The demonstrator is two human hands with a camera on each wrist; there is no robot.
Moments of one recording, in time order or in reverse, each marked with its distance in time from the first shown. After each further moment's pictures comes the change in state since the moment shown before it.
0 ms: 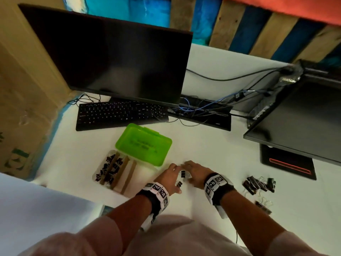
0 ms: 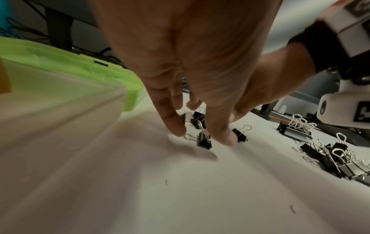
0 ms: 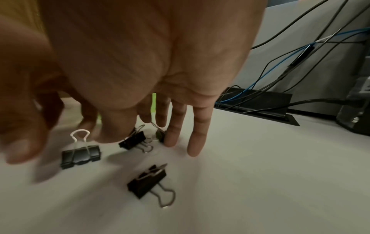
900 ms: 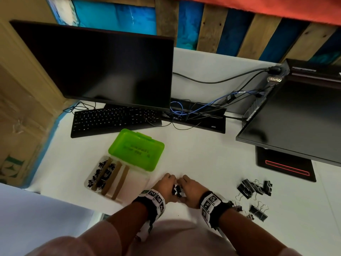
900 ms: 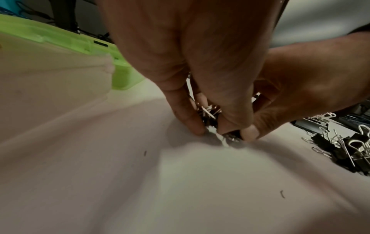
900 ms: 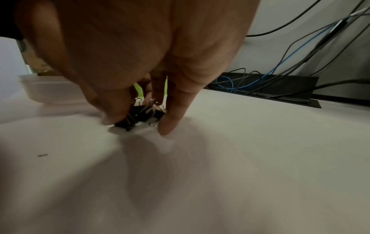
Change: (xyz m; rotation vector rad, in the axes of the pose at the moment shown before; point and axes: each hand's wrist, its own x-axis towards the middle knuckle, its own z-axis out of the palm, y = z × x) left_hand 0.008 0.015 0.020 0.002 -0.007 -0.058; right_hand -0.026 0.007 0.038 0.027 0.104 -0.114
